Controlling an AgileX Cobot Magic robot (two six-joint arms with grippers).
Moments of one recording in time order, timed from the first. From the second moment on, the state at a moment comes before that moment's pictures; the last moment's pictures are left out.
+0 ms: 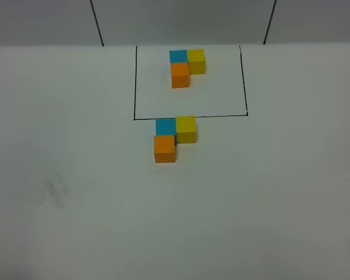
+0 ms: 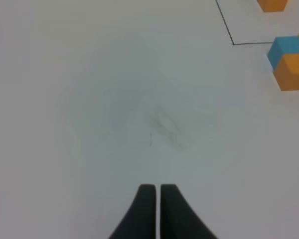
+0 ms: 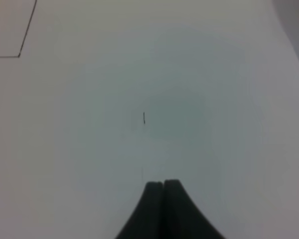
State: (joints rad) left arm 0.02 -0.01 -0.51 -0.09 1.07 0.07; right arm 0.09 0.01 -0.51 -0.20 1.09 0.13
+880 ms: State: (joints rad) left arm 0.02 -0.01 -0.51 -0.09 1.07 0.07; right arm 0.09 -0.01 -0.51 -0.20 1.09 0.13
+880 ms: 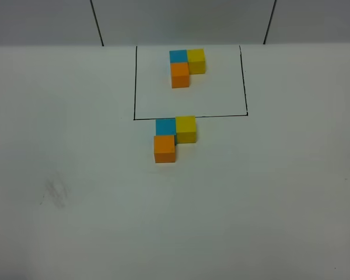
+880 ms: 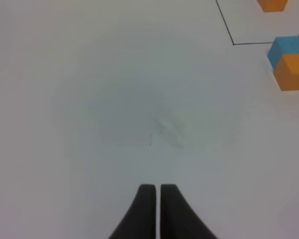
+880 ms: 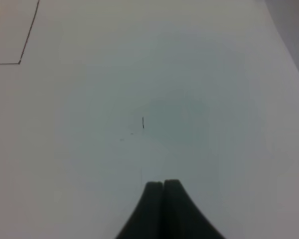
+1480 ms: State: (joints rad) left arm 0.02 -0.01 -0.51 -0.09 1.07 0.07; right arm 0.09 -0.01 -0.51 -0.20 1.09 0.13
